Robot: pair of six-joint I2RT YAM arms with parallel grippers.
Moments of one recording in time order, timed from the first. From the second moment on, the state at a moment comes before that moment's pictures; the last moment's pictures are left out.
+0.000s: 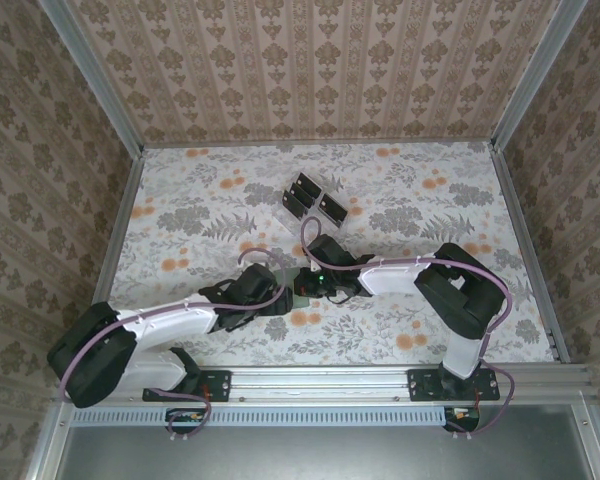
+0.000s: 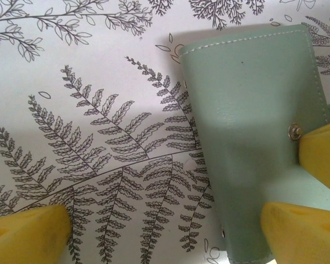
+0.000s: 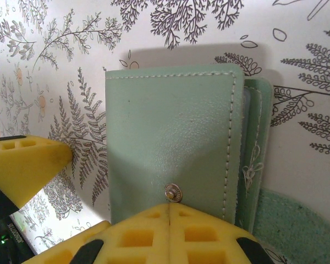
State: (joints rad) left arm -0.87 1.25 0.45 -0.21 -0.15 -0.76; right arm 0.80 1.80 0.89 0.02 -0.30 0.82
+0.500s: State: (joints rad) left arm -0.90 1.31 0.51 -0.27 -0.19 -0.77; right arm 0.76 1.57 0.99 -0.22 -0.19 0.75
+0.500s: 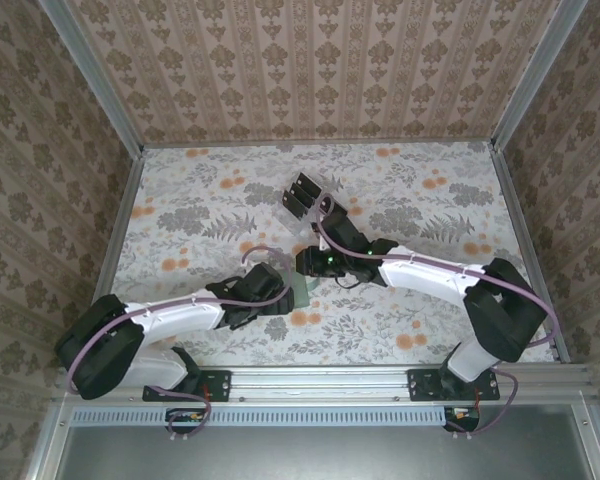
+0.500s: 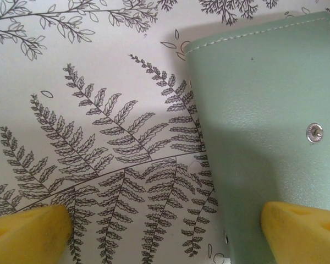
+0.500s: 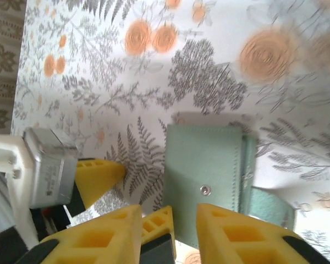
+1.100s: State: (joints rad) left arm -0.90 1.31 0.51 -0.27 -0.20 -0.77; right arm 0.76 1.68 1.04 -0.43 -0.06 0.63
